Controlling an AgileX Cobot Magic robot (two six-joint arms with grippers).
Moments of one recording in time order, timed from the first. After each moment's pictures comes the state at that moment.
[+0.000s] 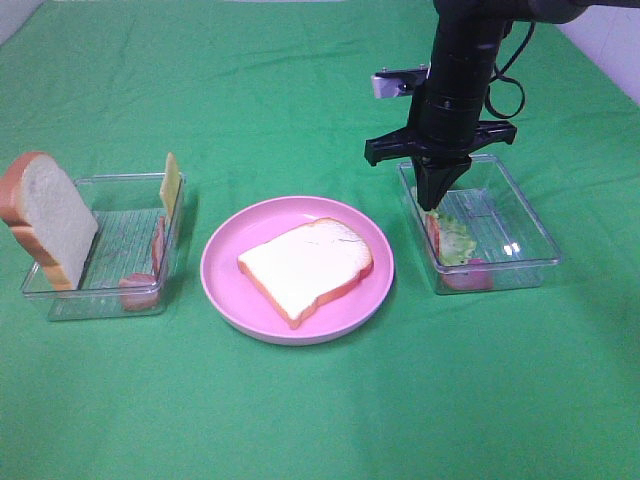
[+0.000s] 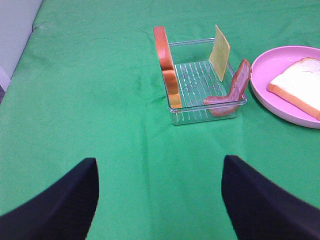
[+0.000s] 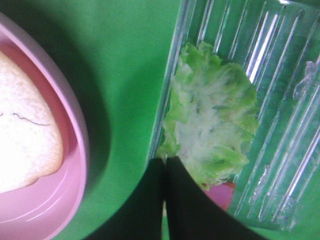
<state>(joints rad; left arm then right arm) 0.09 0.00 -0.51 -0.15 1.05 0.15 0.35 2.28 -1.89 0.01 1.22 0.01</state>
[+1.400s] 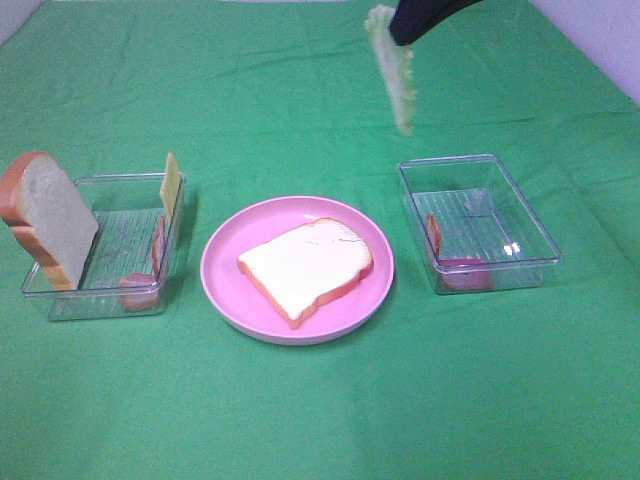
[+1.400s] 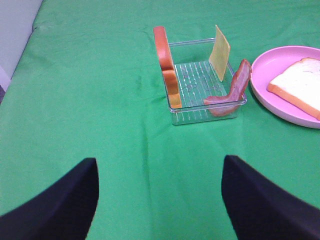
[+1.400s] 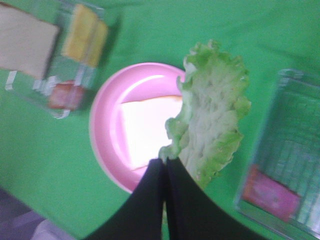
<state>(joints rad) 0.09 0.00 -0.51 -0.15 1.05 0.15 0.35 1.87 -1.87 0.38 1.22 -0.18</state>
